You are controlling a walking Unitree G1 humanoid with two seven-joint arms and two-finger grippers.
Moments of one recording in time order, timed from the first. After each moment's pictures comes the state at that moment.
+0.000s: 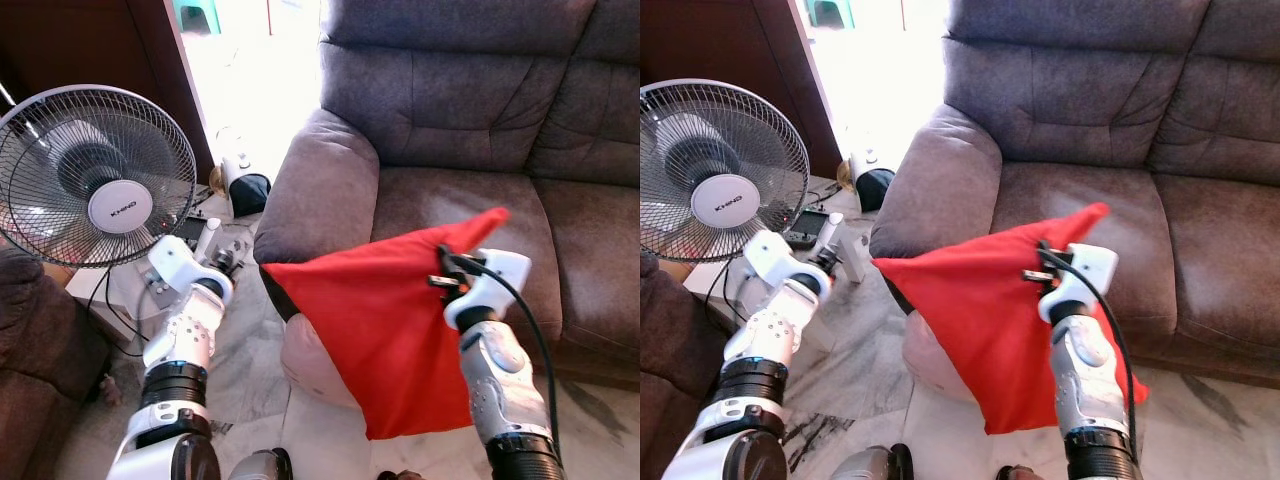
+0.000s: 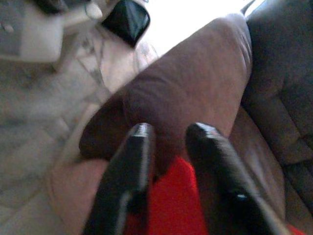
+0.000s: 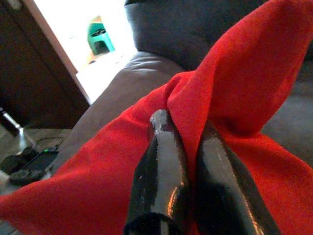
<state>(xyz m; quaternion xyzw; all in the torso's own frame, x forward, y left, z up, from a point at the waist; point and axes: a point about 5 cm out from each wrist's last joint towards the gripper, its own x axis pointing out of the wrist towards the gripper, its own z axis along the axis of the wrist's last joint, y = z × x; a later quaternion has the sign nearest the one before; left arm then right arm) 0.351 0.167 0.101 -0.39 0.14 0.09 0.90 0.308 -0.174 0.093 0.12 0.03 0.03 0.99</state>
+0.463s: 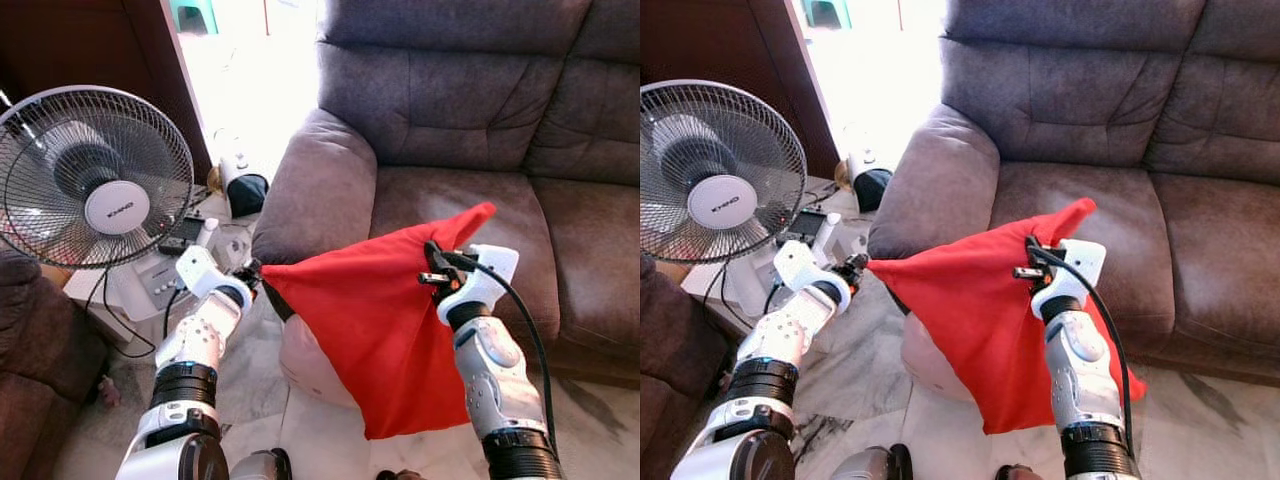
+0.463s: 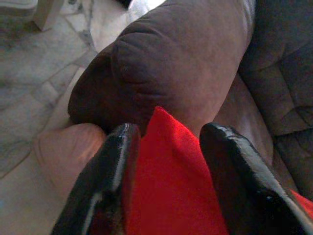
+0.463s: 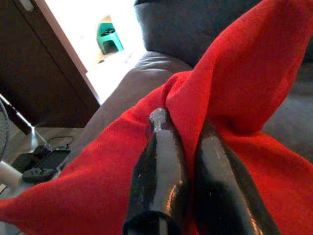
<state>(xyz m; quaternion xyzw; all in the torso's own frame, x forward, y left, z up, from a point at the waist) 0.348 0.151 0.090 -0.41 0.20 0.06 0.89 0.311 -0.169 0.097 0.13 0.02 0.05 0.99</state>
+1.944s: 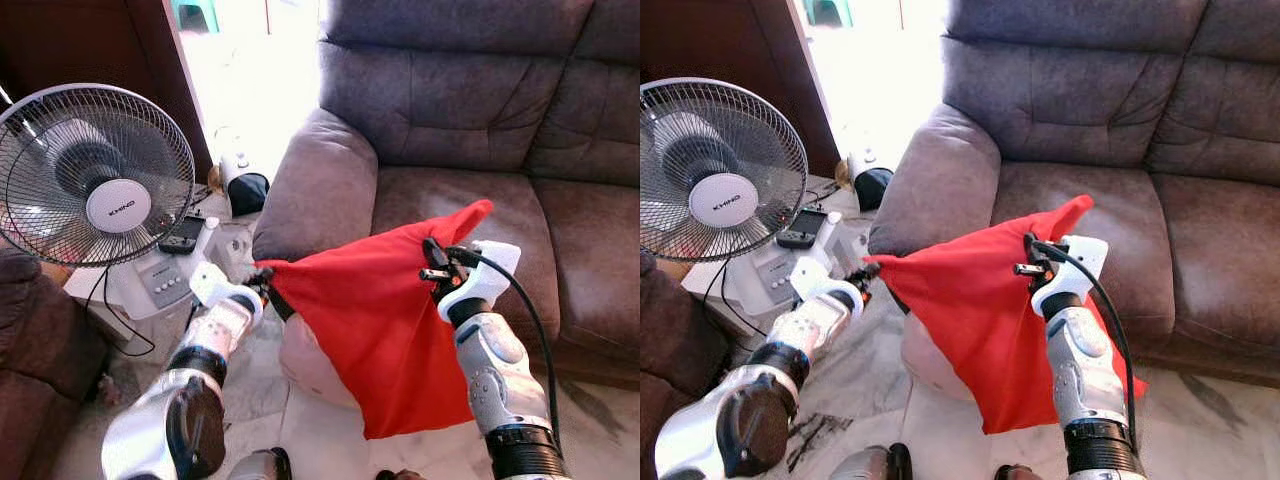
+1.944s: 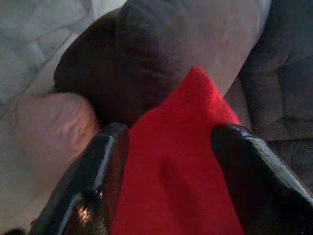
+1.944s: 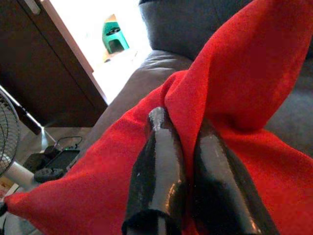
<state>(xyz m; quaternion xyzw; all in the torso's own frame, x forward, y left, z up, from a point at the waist) 0.359 0.140 0.067 -0.50 0.21 0.08 0.84 0.314 -0.170 0.104 0.15 0.02 0.06 0.99</state>
